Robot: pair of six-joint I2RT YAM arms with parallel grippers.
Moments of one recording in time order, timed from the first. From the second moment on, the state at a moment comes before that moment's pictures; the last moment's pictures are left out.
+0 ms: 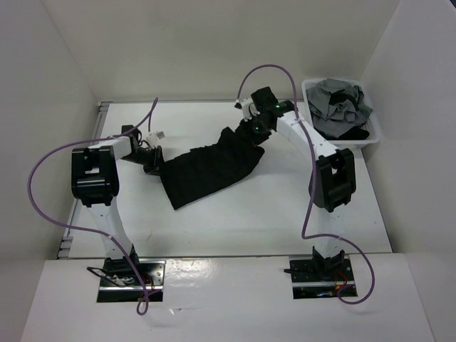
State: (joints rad) left arm 0.13 2.04 1.31 -0.64 0.73 0.15; right arm 0.38 1.99 1.79 -0.84 -0.21 -0.18
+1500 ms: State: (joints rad) left arm 0.13 2.04 1.33 -0.66 0.69 0.12; right arm 1.02 2.49 2.62 -1.15 -0.19 -0.16
